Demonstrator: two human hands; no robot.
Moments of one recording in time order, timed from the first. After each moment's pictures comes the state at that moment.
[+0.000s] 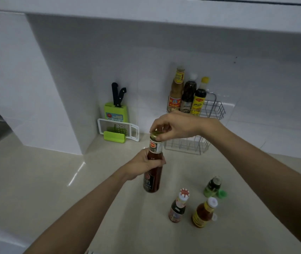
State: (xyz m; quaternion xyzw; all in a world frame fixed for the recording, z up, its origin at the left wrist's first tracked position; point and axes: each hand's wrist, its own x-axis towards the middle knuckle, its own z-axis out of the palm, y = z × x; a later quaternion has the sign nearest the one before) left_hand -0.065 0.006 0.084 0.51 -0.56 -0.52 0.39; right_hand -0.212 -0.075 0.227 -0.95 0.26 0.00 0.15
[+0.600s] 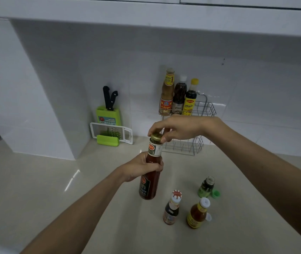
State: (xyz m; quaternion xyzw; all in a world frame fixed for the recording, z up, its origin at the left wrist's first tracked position) left_hand -0.081 0.001 0.092 0.47 -0.58 -0.58 0.33; right_hand -0.240 -0.078 0.234 -0.94 0.25 0.07 0.22
